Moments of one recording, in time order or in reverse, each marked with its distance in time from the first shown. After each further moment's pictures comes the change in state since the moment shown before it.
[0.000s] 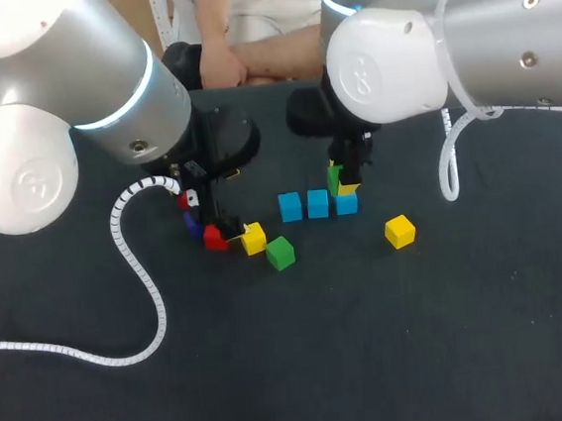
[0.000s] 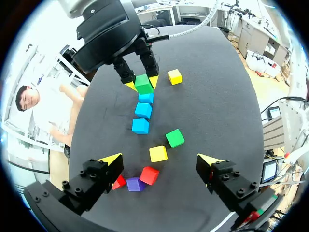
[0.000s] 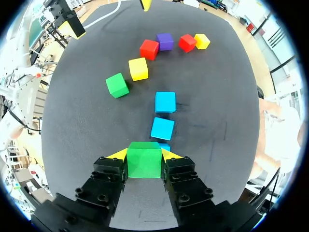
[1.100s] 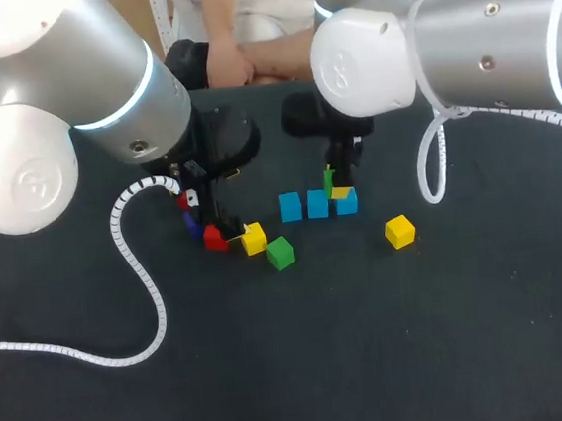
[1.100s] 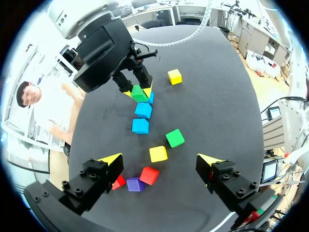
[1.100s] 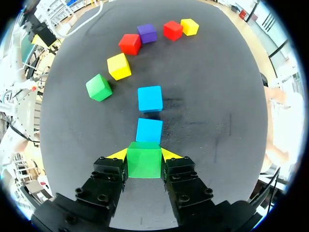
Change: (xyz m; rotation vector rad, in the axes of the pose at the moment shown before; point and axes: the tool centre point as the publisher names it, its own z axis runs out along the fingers) left arm 0.000 0.000 0.000 0.000 0.000 0.000; right arm 0.000 -0.017 0.023 -0.048 -0.001 0.112
